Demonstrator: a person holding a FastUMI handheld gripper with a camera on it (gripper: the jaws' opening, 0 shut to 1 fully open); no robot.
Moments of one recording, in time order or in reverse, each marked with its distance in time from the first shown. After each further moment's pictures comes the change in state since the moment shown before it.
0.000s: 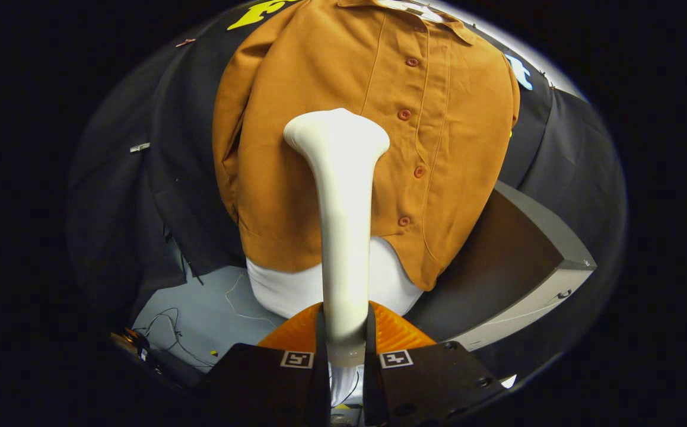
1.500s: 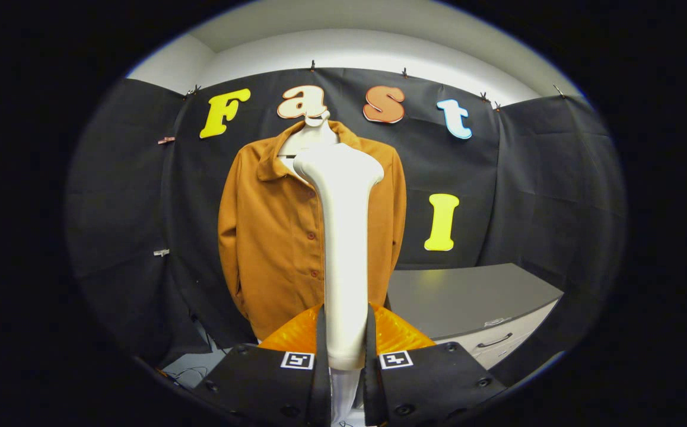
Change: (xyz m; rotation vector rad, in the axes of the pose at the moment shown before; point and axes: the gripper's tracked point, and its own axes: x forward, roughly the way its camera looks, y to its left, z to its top) arm -0.214 -0.171 0.166 0.188 -0.474 0.030
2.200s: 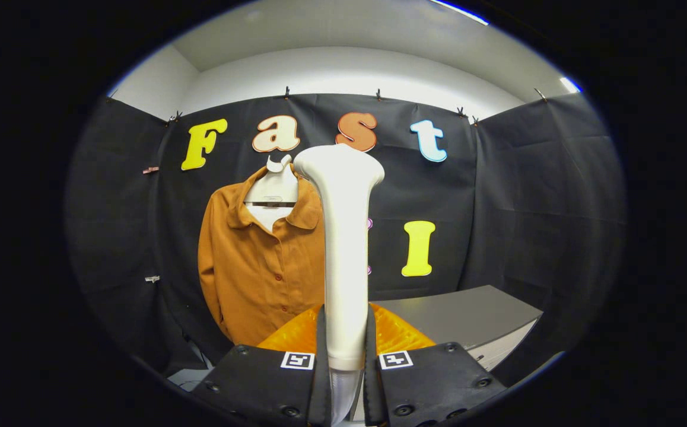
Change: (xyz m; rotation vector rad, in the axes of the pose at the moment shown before) arm -0.014 -0.070 0.069 0.039 -0.107 -0.048
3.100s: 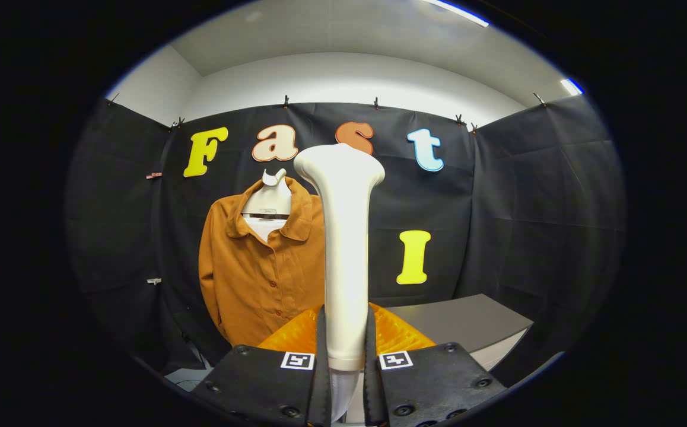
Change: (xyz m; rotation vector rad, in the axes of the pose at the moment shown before) arm -0.016 -0.024 0.022 -0.004 -0.023 0.016
